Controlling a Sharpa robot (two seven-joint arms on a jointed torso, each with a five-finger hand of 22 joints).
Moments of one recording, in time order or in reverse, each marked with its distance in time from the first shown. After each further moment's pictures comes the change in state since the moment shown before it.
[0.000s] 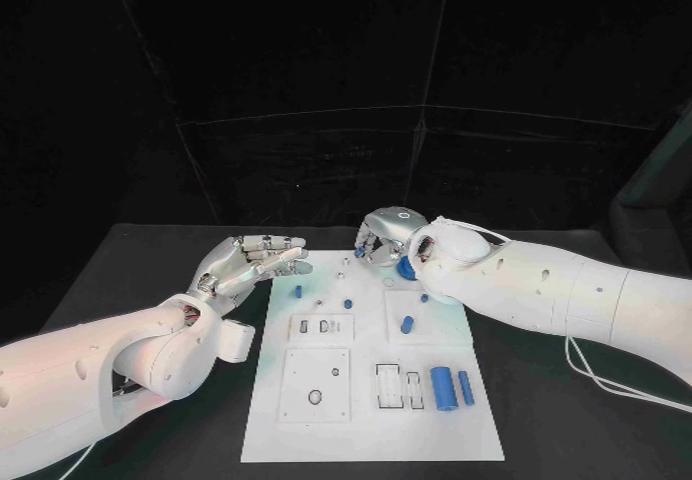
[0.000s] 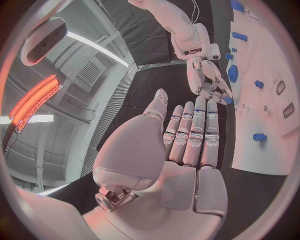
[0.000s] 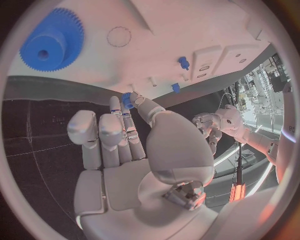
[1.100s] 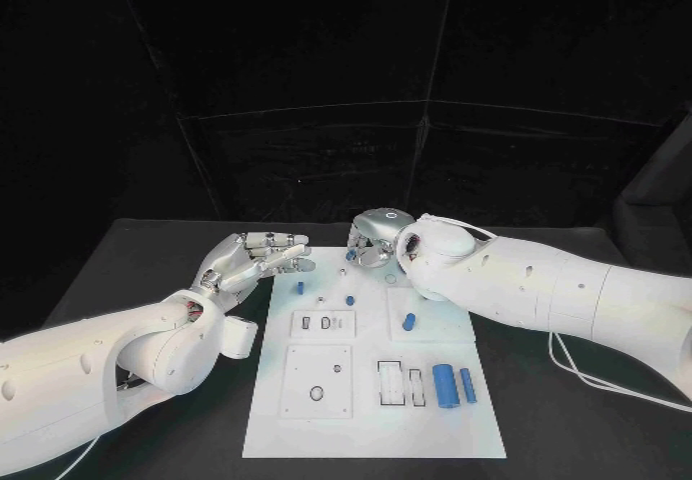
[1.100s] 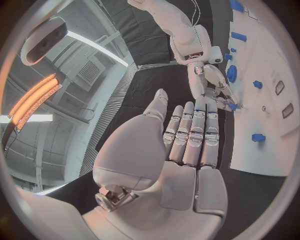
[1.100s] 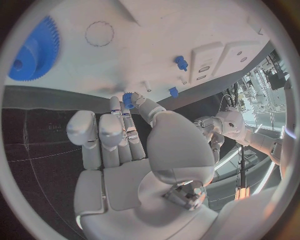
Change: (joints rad) left arm 0.001 0.000 0.000 0.001 0.000 0.003 -0.004; left_hand 0.000 0.000 0.000 0.000 0.000 0.000 0.000 -0.004 0.000 0.000 0.000 -0.004 0.000 0.000 0.000 0.000 0.000 0.000 0.000 0.000 0.000 -0.001; right arm 0.001 0.067 0.003 -0.042 -0.006 0.084 -0.015; right_hand -0.009 -0.009 0.001 0.018 -0.004 0.001 -0.002 -0.006 0.003 0.000 0.000 -0.004 0.000 0.000 0.000 0.008 0.002 0.000 0.000 0.000 0.000 0.001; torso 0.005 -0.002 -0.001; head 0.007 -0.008
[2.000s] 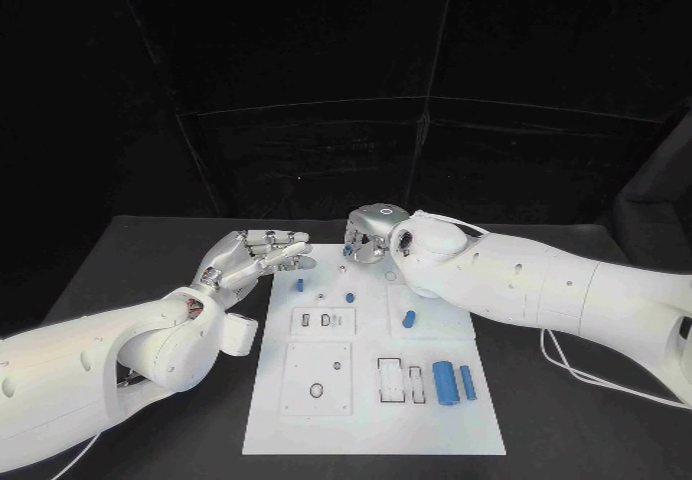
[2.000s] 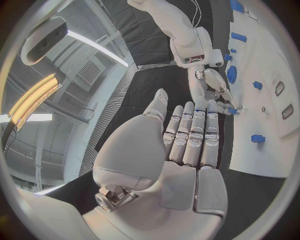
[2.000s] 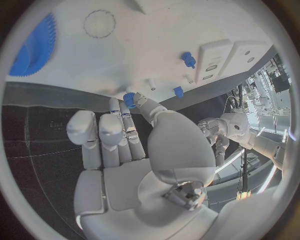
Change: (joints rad) left arm 0.001 0.000 0.000 0.001 0.000 0.003 -0.001; left_hand 0.000 0.000 0.000 -0.006 0.000 0.000 0.000 0.000 0.000 0.000 0.000 0.000 0.000 0.000 0.000 -0.004 0.000 0.000 0.004 0.004 0.000 -0.001; right arm 0.000 0.037 0.000 -0.030 -0.024 -0.009 -0.041; right_hand -0.002 -0.043 -0.009 0.043 -0.036 -0.025 0.010 -0.002 -0.007 -0.044 0.021 0.000 0.000 -0.003 0.003 0.000 -0.025 0.000 -0.006 0.006 0.004 -0.011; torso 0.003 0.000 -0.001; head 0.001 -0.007
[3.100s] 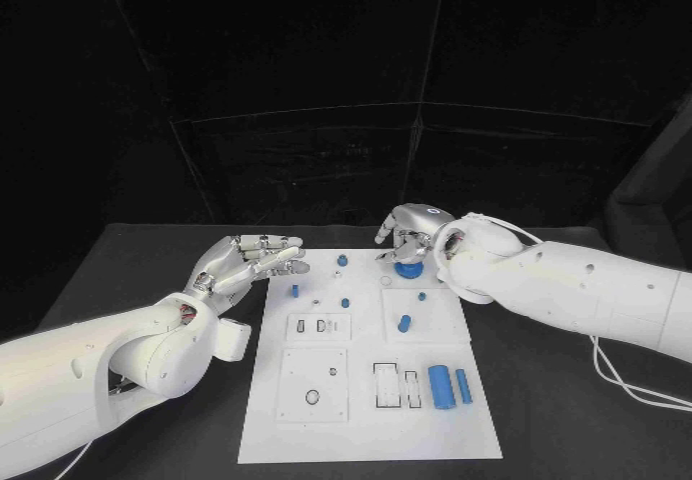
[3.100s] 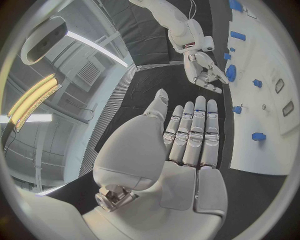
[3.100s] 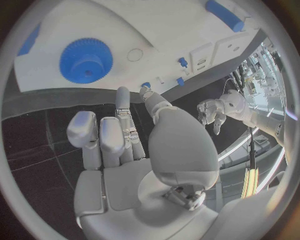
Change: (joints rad) left arm 0.001 -0.010 0.000 -0.007 0.000 0.004 -0.003; left_hand 0.004 0.004 0.000 0.000 0.000 0.000 0.000 0.000 0.000 0.000 0.000 0.000 0.000 0.000 0.000 0.000 0.000 0.000 0.000 0.000 -0.004 -0.001; right arm 0.008 -0.256 0.021 0.187 0.203 -0.046 0.003; right_hand 0.013 -0.102 -0.191 0.107 0.116 -0.112 -0.031 0.001 0.000 0.276 -0.057 0.502 0.420 0.005 -0.034 0.116 0.171 -0.017 0.021 -0.036 0.022 0.042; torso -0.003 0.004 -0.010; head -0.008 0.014
